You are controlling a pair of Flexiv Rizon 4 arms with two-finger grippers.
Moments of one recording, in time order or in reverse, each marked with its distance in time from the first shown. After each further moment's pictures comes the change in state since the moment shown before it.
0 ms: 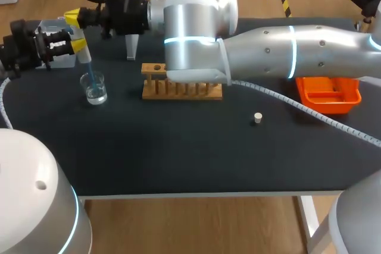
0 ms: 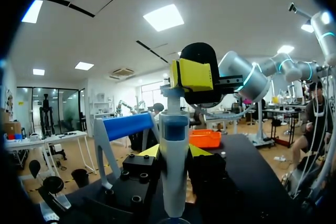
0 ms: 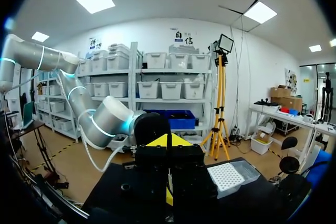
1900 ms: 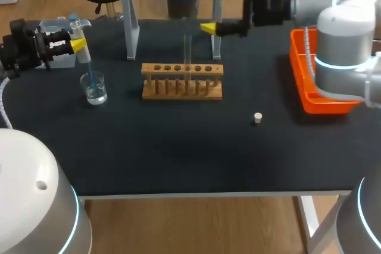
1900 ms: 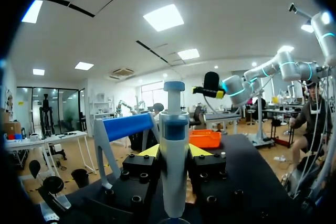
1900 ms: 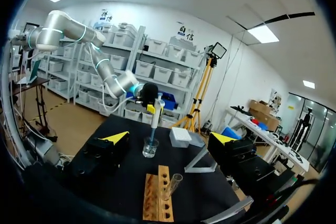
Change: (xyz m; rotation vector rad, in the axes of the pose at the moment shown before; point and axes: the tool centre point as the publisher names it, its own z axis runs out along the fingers) left arm 0.000 -0.001 0.000 -0.001 0.000 0.000; right arm -0.019 -0.014 -0.323 0.177 -0.102 -0.263
